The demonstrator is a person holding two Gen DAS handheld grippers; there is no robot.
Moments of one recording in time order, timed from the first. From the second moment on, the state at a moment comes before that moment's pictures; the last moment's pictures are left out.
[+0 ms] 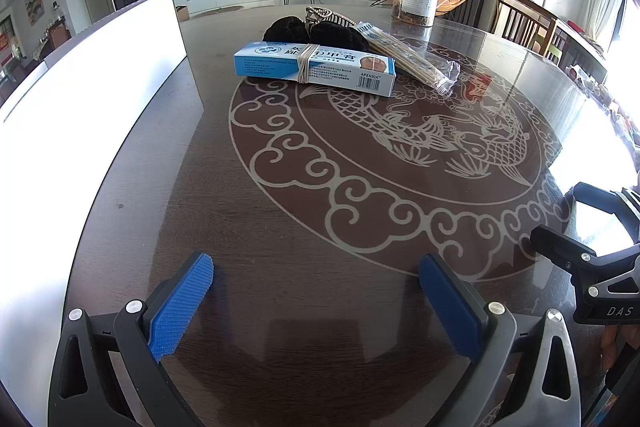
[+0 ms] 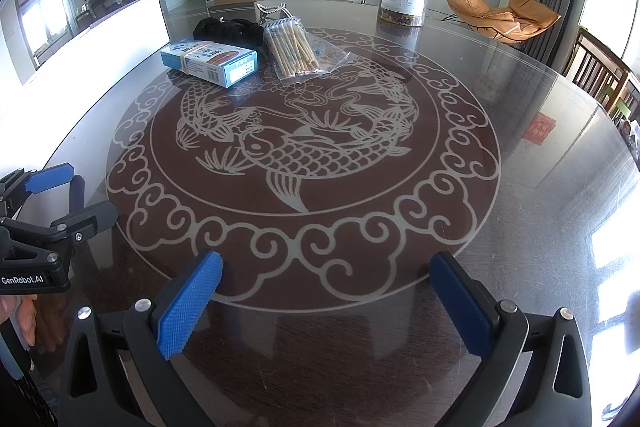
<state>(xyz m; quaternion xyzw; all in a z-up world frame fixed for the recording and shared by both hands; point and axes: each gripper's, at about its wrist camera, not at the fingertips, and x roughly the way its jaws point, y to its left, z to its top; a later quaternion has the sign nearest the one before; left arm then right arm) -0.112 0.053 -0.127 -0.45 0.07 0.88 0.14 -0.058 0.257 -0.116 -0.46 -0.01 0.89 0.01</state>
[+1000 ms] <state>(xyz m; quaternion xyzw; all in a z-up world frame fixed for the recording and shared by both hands) -0.111 0.053 -0.127 -0.45 0.07 0.88 0.14 -0.088 0.259 -0.105 -0.45 -0.02 0.89 -0.02</state>
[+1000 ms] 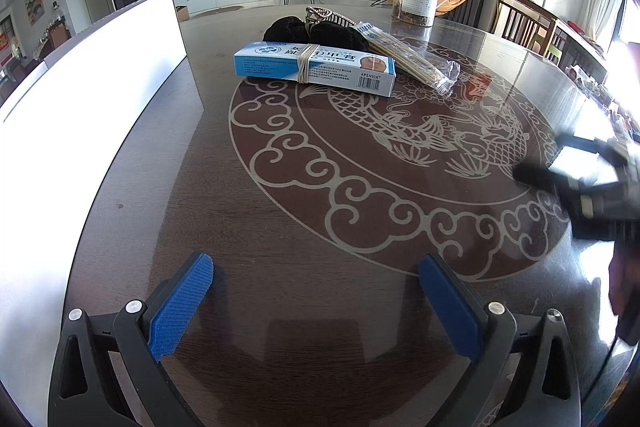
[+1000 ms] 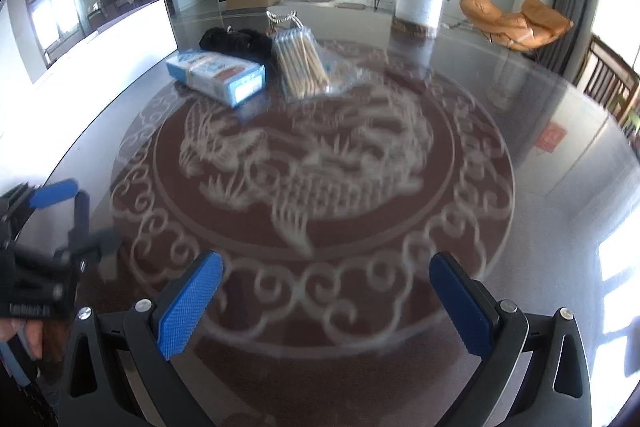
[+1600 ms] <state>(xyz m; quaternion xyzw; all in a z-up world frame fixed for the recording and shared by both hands) -0.111 0.053 -0.127 -0.45 0.07 0.88 0.14 -0.300 0.233 -0.107 -0.51 -0.08 0.86 -0.07</state>
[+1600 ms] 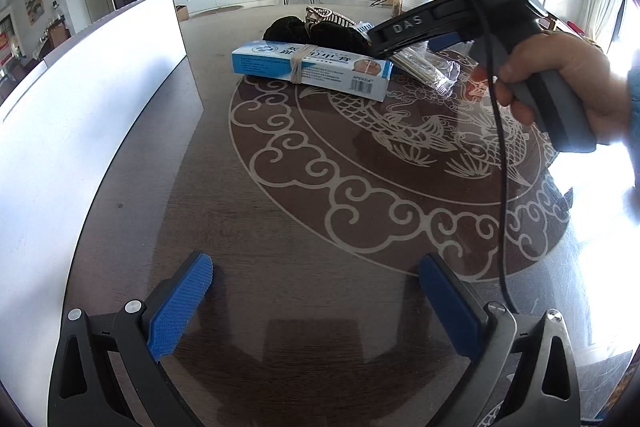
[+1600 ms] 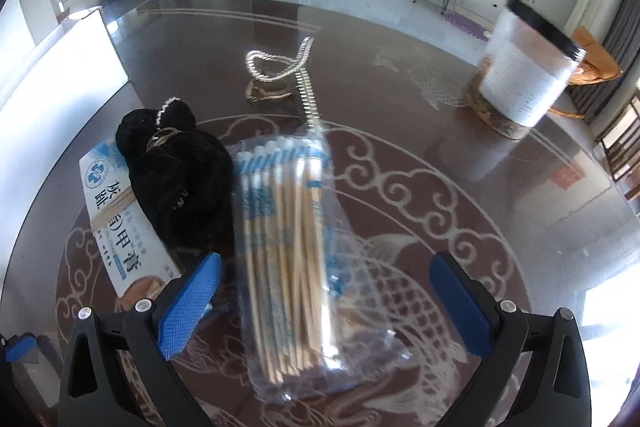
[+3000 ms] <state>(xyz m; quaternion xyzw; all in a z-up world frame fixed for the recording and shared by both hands) -0.127 0.064 -0.126 -0.48 0.08 0.86 0.16 -0.089 0.253 -0.117 -0.45 -0.04 0.89 -0.07</state>
